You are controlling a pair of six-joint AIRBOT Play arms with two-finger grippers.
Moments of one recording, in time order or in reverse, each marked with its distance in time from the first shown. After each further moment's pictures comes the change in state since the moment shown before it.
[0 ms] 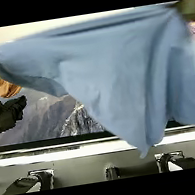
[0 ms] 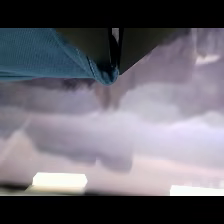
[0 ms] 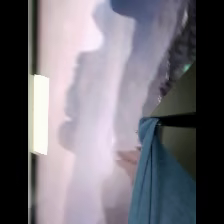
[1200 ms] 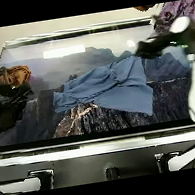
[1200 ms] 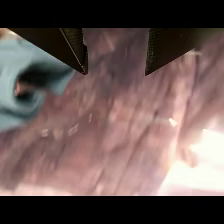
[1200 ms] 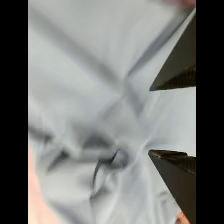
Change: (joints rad) left arm 0.432 -0.436 -0.376 -0.280 0.072 0.159; right arm -0.169 -0.500 -0.111 0.163 0.001 -0.093
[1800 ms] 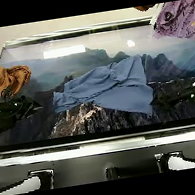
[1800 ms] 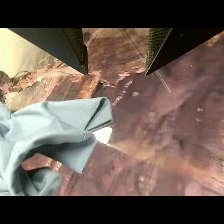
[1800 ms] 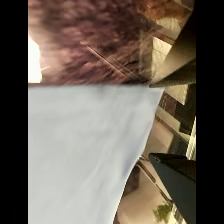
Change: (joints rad) left arm 0.089 0.119 -0.346 -0.315 0.026 0.183; right arm -0.285 0.324 -1.033 0.106 -0.103 -0.211
